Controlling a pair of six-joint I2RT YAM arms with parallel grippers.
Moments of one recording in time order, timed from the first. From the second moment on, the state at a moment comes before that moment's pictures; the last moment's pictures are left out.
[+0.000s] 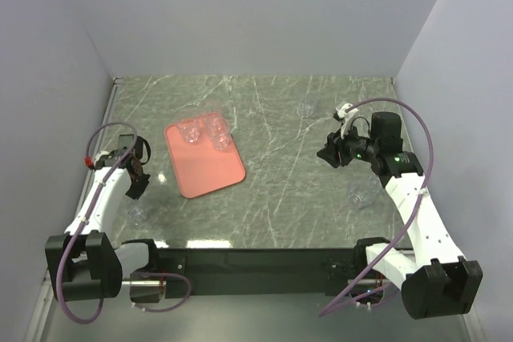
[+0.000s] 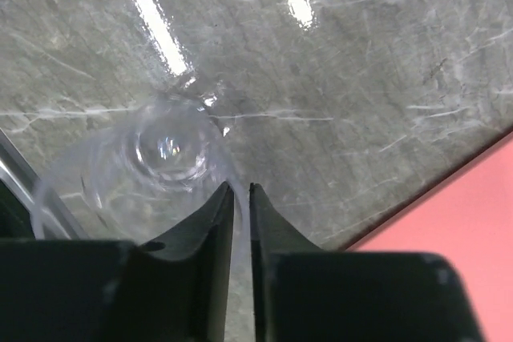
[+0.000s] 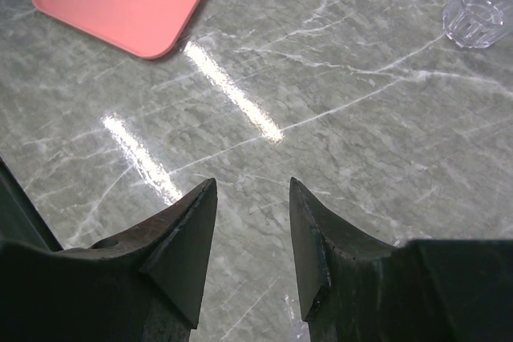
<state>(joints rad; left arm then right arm) 0.07 1.14 0.78 -0.93 -0.41 -1.06 0.07 1.01 0.91 -0.53 -0.68 -0.34</state>
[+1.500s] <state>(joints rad) 0.08 0.99 0.81 -0.60 -0.03 -0.58 0.04 1.01 0.89 -0.52 -0.70 -0.33</state>
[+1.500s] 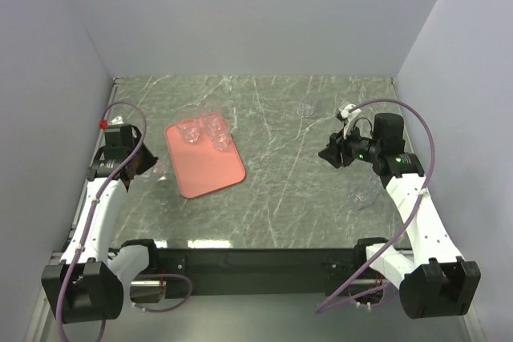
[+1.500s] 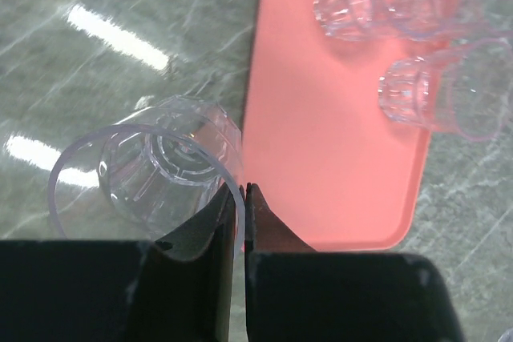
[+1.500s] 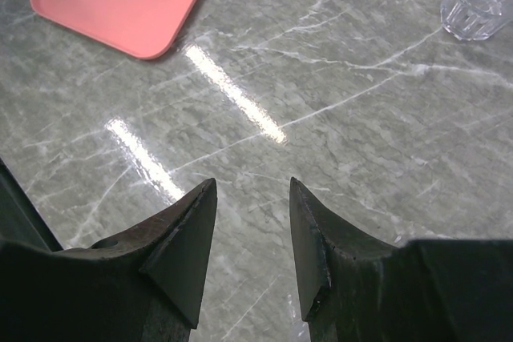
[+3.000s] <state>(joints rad) -0.09 1.50 1.08 -0.45 0.08 -0.25 0.01 1.00 0.88 -0.51 -0.72 -0.34</state>
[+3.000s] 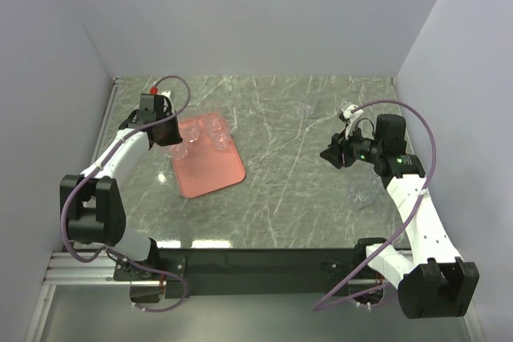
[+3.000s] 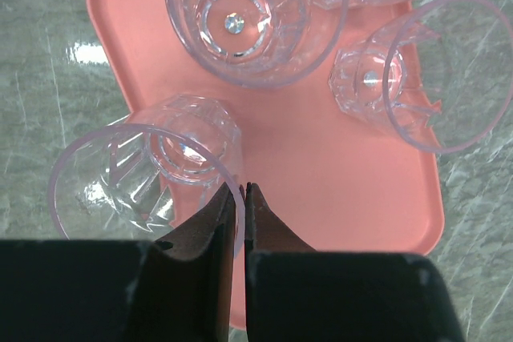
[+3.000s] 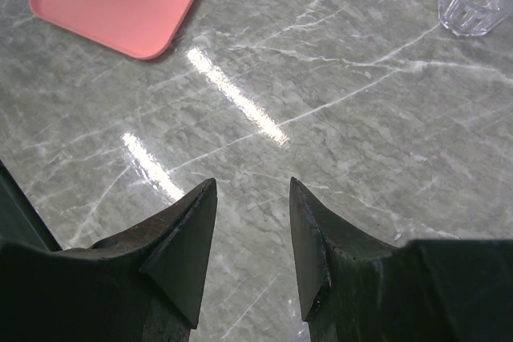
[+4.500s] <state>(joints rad) -0.14 1.39 1.06 -0.36 0.06 -0.24 0.00 1.02 0.87 -0.51 -0.70 -0.35</state>
